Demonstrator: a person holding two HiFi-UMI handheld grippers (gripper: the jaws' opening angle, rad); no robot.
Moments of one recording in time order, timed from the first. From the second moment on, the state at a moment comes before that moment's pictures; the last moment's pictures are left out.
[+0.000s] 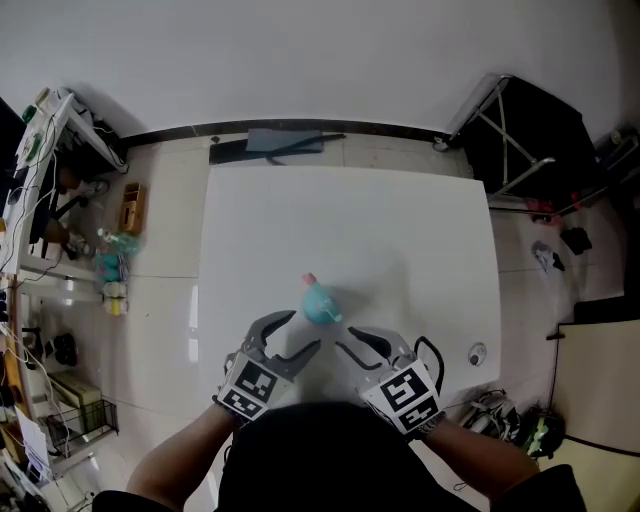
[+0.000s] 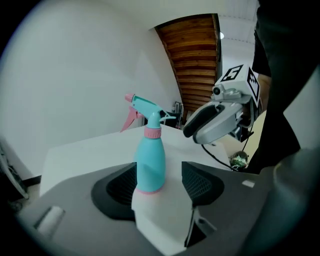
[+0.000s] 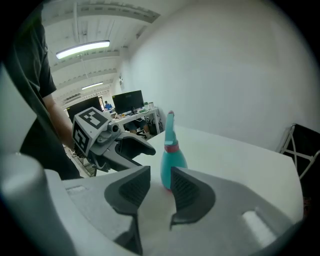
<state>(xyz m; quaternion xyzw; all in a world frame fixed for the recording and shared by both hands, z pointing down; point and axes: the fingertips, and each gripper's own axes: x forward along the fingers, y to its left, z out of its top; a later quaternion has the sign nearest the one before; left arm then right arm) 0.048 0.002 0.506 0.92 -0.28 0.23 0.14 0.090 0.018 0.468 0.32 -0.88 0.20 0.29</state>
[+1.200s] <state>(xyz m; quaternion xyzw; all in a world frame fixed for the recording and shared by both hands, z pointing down) 0.064 0.020 0.474 0.92 -0.28 0.20 0.20 0.071 0.024 0.474 0.32 -0.88 0.22 0.26</state>
